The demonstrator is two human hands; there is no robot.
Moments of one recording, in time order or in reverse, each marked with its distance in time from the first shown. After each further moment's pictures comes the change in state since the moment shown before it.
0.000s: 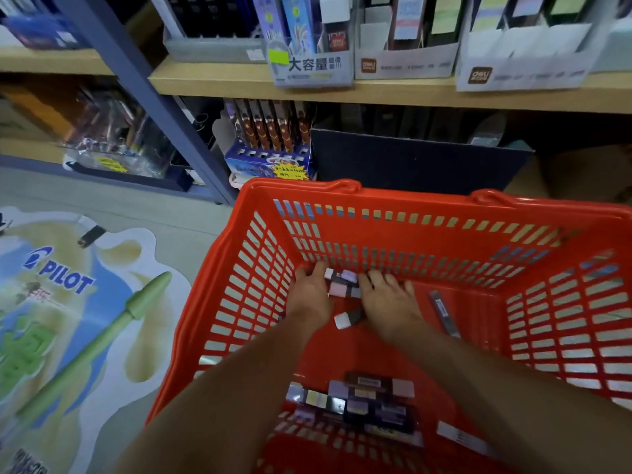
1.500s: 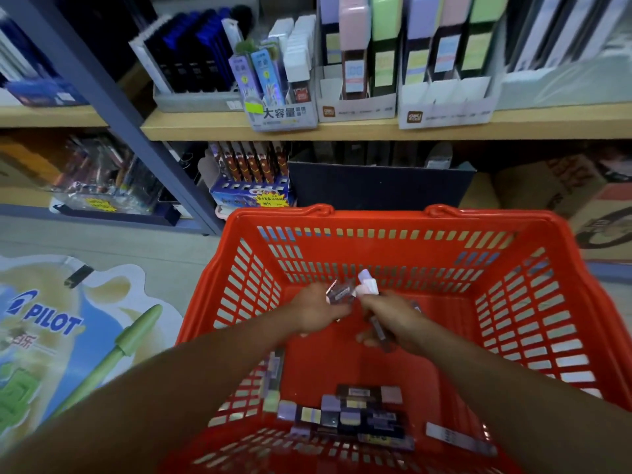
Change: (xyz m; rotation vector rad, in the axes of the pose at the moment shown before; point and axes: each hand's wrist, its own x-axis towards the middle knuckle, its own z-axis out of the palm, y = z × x) left_hand -0.026 0.052 -0.063 -0.235 -0.354 0.104; right_hand -0.045 0.008 -0.058 1.479 -0.168 0.462
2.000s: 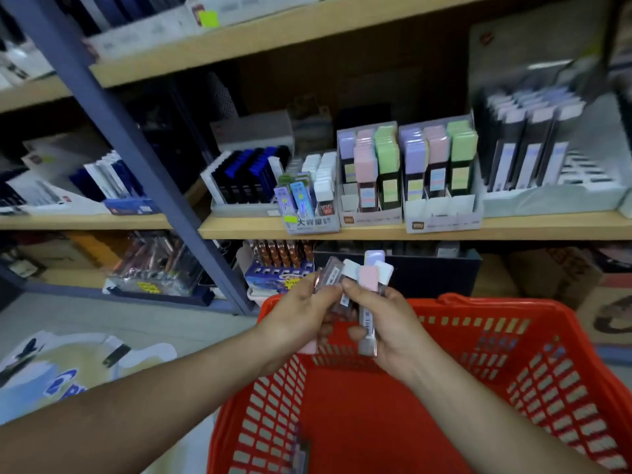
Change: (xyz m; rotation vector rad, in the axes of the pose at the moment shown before) left_hand -0.098 0.098 -0.119 -0.564 0.129 0.309; right_hand -0.076 -0.125 0.033 0.659 -0.223 -0.478
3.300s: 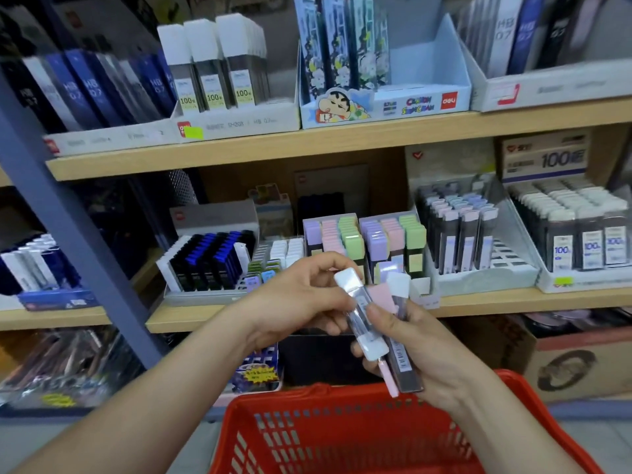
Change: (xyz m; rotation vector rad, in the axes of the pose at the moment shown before) left_hand 0.054 0.118 -0.025 0.069 -0.397 0.232; right_hand -0.020 -0.101 0.007 -0.207 -0.082 -0.194
